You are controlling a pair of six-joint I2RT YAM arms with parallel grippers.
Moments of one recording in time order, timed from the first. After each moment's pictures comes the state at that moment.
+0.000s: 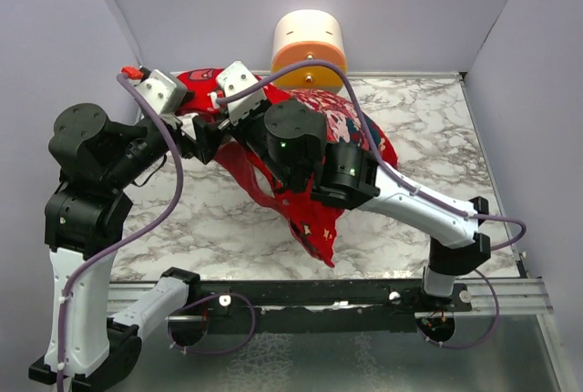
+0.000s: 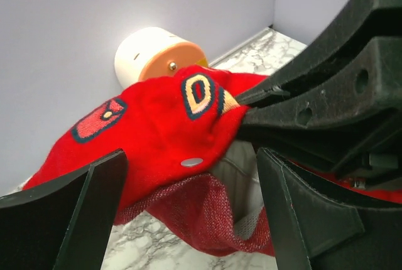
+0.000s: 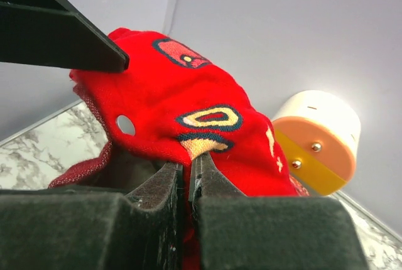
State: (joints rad) left arm -0.26 0.96 1.68 -0.75 0.44 0.14; right arm 1.33 1.80 2.24 -0.42 0.72 -0.32
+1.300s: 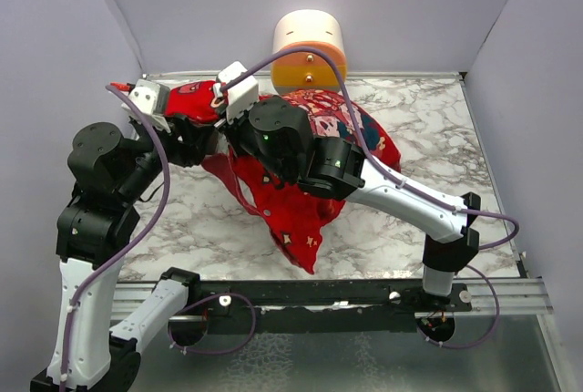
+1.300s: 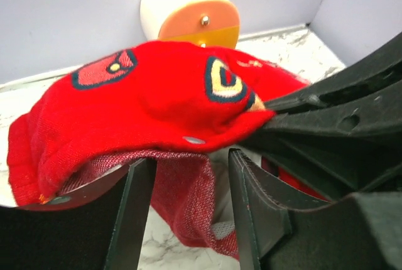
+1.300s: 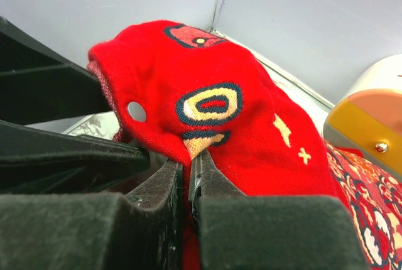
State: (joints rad) left arm -0.25 0.83 1.47 -0.74 0.19 -0.13; right arm 1.27 1.84 2.20 -0.48 0.54 -0.03
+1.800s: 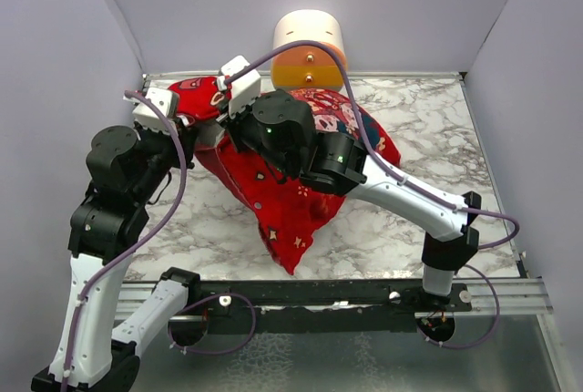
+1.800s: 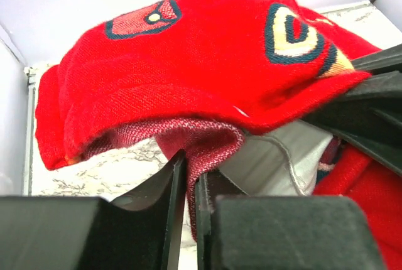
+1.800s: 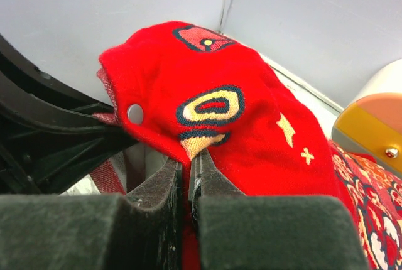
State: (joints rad) left arm -0.25 0.81 1.37 -0.76 0.06 -0.04; right arm 1.25 1.84 2.23 -0.48 0.50 -0.02
